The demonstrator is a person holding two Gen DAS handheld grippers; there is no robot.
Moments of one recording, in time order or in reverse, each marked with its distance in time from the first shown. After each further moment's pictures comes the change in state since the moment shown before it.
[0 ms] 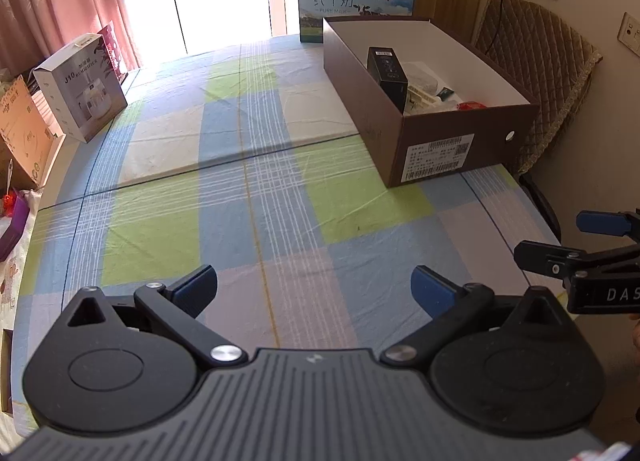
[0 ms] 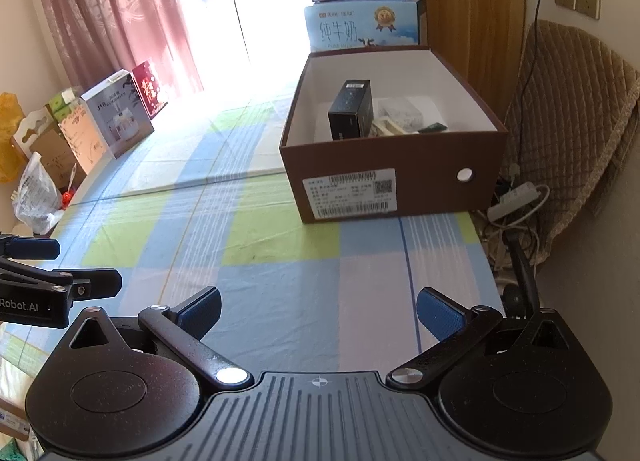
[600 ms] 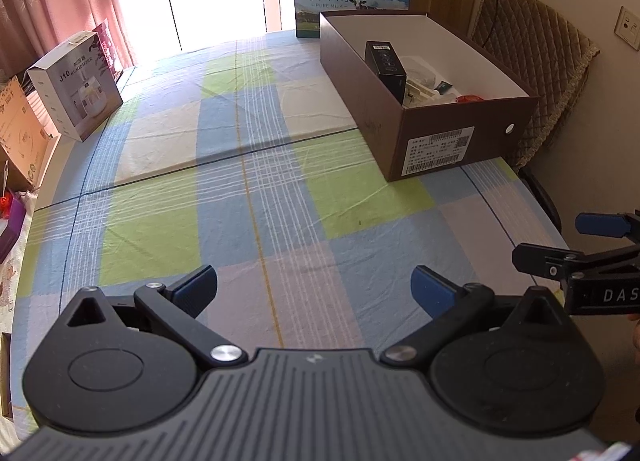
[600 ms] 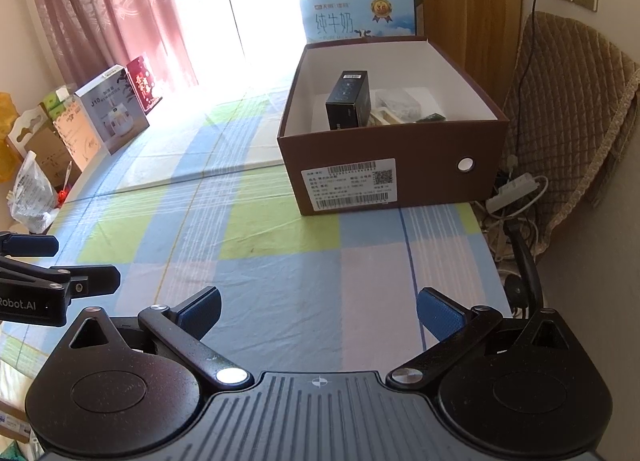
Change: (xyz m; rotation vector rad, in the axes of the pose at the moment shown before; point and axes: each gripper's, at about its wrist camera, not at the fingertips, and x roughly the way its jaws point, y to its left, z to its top) left arm 0.005 0.004 -0.001 0.012 0.008 -0.011; right arm 0.006 0.002 -0.002 0.012 0.016 -0.010
